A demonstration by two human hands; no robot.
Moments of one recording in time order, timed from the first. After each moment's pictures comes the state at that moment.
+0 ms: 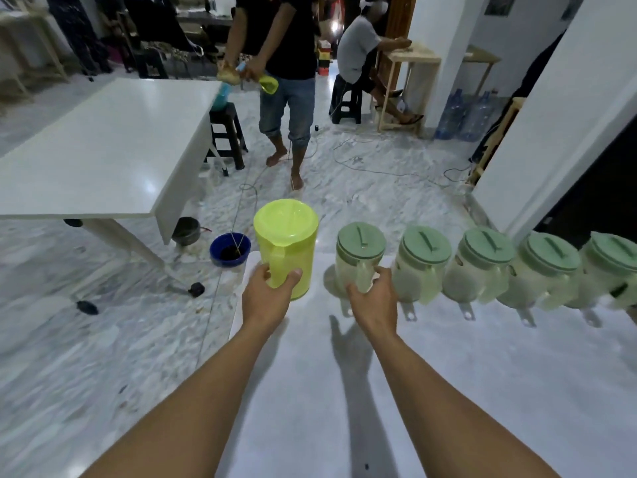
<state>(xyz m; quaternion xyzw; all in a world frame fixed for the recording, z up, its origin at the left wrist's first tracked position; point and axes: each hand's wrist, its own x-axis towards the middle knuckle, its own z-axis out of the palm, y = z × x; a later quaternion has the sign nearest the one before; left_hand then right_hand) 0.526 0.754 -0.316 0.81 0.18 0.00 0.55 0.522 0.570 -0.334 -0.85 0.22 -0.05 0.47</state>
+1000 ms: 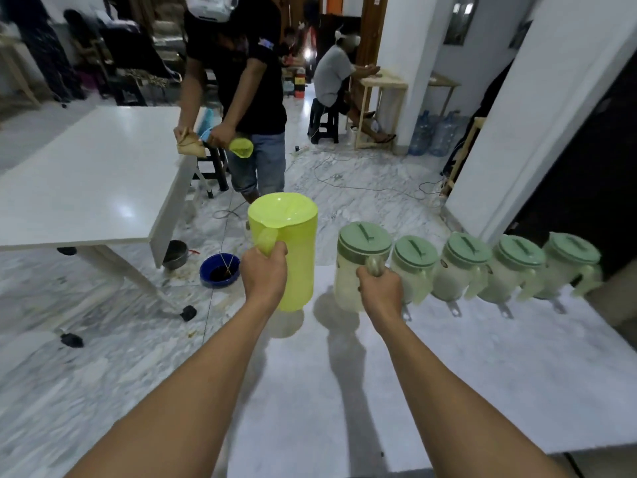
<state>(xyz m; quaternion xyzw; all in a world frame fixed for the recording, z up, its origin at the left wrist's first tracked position) 0.534 0.772 -0.239 0.75 0.17 0.11 0.62 0.520 0.591 -0.292 -0.76 0.27 -0.11 0.58</state>
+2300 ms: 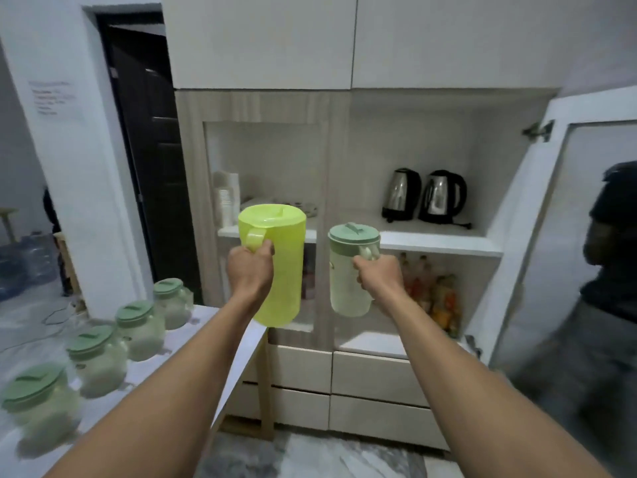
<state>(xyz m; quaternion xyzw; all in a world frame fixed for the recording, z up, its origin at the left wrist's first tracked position) 0.158 0.496 -0.024 0.63 -0.38 -0.16 0.66 -0.044 0.433 -0.044 -0.55 0.57 -0.50 0.35</state>
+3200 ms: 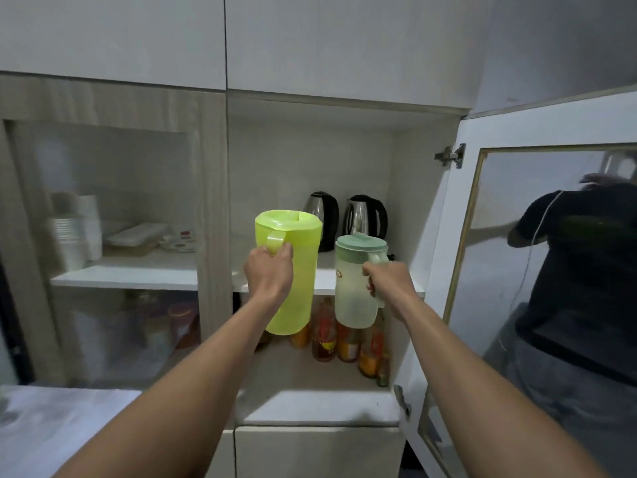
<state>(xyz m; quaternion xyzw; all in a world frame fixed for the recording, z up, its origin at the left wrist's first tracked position) -0.103 0.239 0.004 0.54 -0.47 -0.25 0.65 -0.307 0.220 -0.008 -0.50 0.61 -0.52 0.32</state>
